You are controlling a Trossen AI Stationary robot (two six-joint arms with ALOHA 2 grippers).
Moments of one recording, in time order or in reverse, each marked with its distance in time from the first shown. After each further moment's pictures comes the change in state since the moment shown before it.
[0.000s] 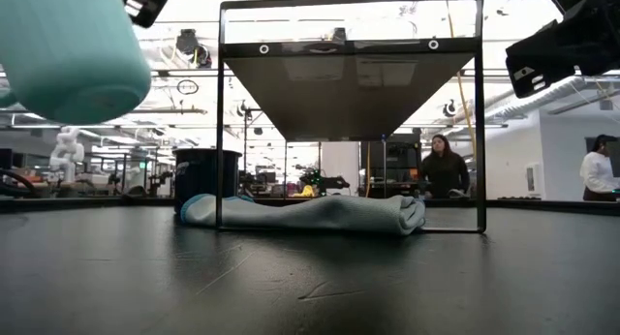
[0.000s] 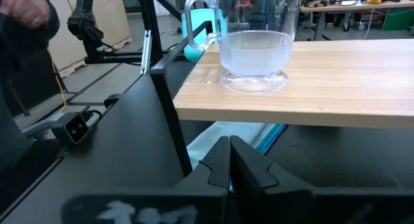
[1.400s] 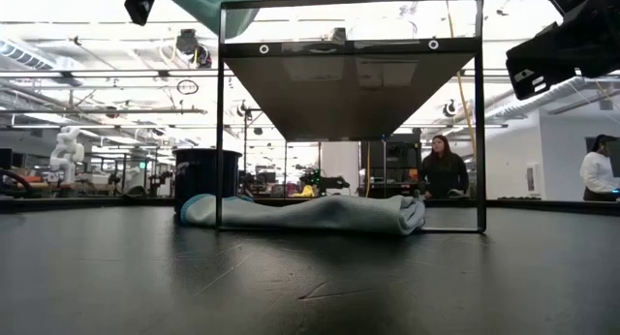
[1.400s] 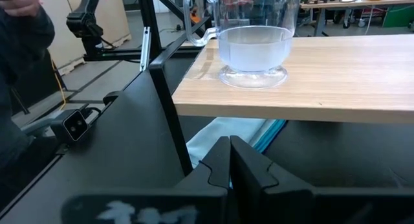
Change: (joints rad) left arm 0.185 -0.313 -0.163 0.454 -0.350 -0.237; right arm 0.000 0.000 0.000 -0.014 0.000 0.006
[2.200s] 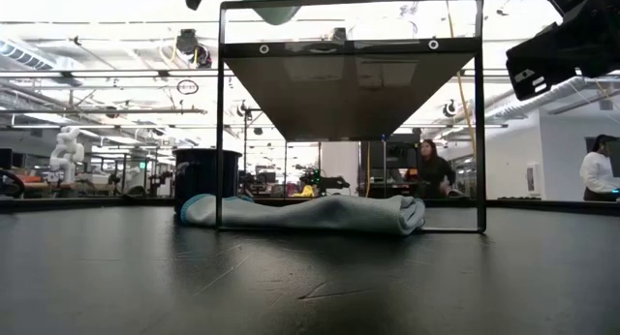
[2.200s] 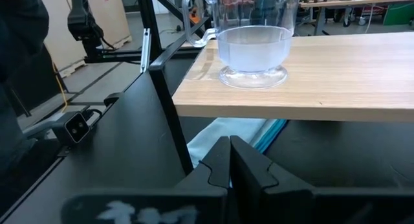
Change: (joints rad) left arm 0.311 0.337 0.409 -0.191 0.314 0.037; right arm 0.000 0.000 0.000 0.002 0.000 0.014
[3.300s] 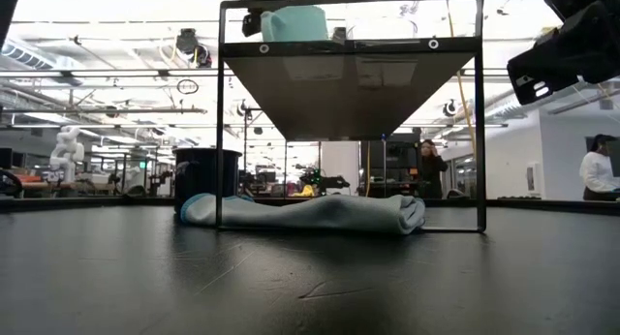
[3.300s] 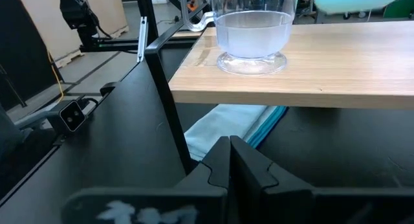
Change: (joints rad) left arm 0.138 0.681 0.789 -0.779 0.154 0.028; right arm 0.000 0.000 0.000 -0.039 0.000 0.002
